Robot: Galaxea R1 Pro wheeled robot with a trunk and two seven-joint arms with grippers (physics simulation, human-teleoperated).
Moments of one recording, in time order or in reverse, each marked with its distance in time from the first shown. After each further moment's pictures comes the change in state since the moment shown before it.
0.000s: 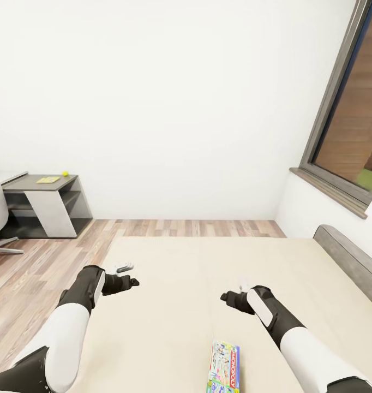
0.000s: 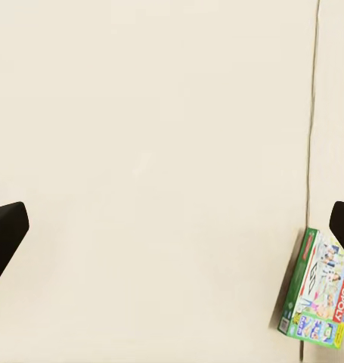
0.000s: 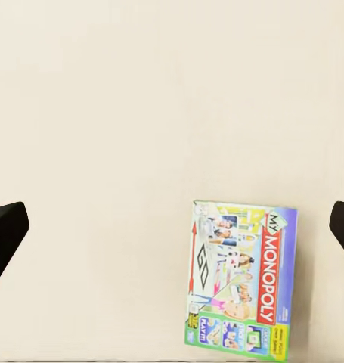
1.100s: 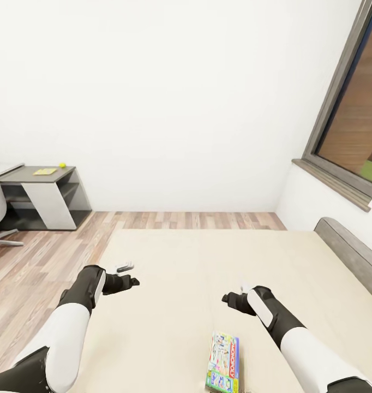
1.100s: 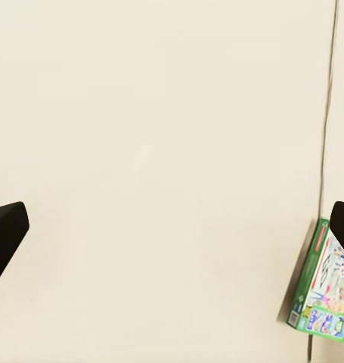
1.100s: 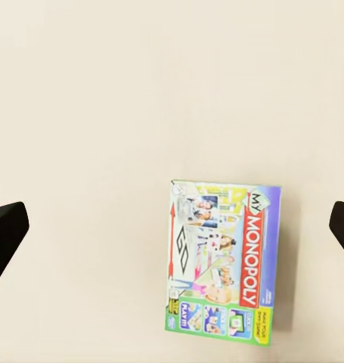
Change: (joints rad) left arm 0.000 -0.003 -0.003 -0.003 0.000 -0.006 0.003; right arm 0.001 -0.002 0.000 0.003 0.007 0.007 -0.022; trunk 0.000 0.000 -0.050
